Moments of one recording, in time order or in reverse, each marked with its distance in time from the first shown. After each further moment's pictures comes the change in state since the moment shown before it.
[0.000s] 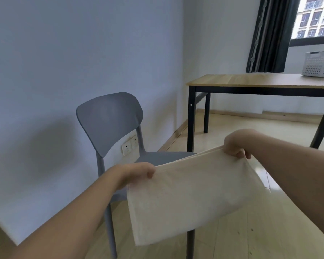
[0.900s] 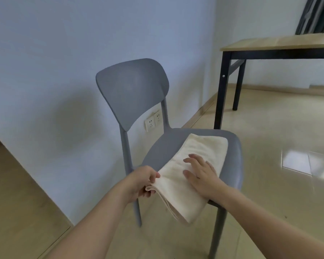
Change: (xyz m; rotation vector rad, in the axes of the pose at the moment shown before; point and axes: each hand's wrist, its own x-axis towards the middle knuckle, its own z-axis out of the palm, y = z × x) left_hand 0.038 -0.112 0.030 -0.576 0.226 -0.199; right_hand 0.077 -0.182 0.157 0.746 0.442 -0.677
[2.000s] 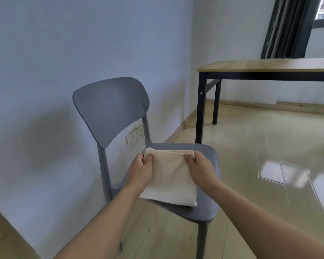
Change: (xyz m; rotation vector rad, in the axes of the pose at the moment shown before) left_hand 0.037 0.049 0.048 0.183 0.397 0.564; right_hand 0.012 0.003 -0.062 0.444 0.363 0.234
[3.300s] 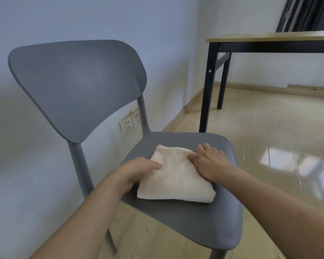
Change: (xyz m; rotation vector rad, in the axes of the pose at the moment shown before) left_hand 0.077 -0.033 0.023 0.041 -0.518 -0.430; right_hand 0.101 0.070 0.026 -0.919 -0.280 -0.108
